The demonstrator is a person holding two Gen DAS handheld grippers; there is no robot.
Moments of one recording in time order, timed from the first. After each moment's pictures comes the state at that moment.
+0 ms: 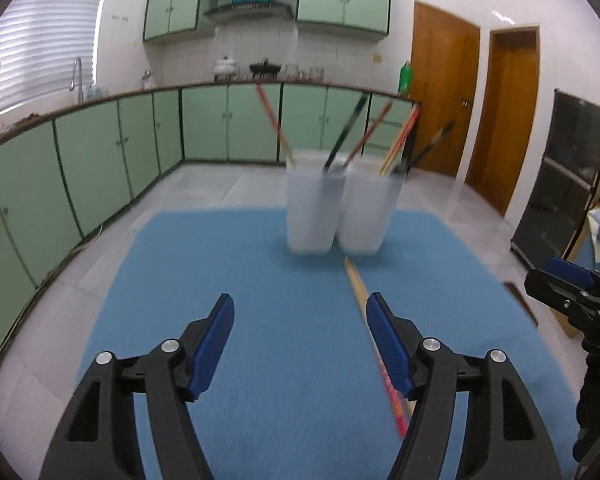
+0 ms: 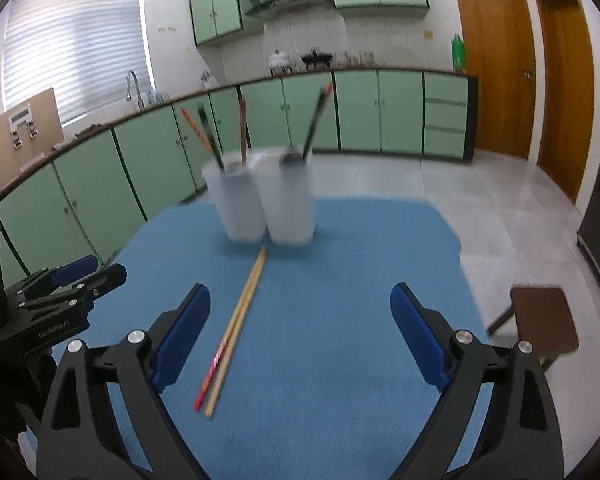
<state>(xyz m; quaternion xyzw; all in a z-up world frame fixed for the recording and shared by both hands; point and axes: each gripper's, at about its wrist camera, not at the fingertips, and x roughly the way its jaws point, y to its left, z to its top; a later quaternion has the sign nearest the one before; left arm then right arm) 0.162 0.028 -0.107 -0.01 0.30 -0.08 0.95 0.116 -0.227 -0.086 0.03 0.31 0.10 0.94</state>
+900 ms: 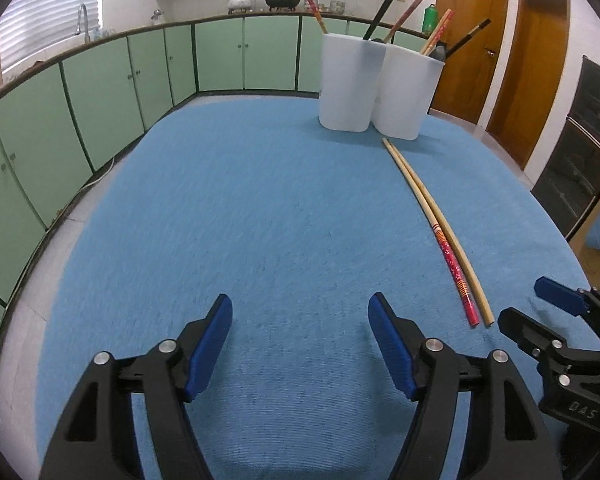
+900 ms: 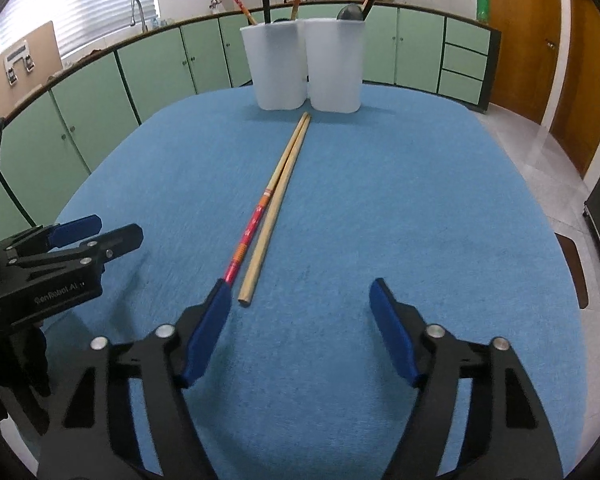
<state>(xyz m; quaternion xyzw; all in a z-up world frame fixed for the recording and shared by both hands) 0.140 0.046 -0.184 -0.01 0.41 -0.05 0.91 0.089 -0.162 -0.171 -0.01 0.42 0.11 0.90</state>
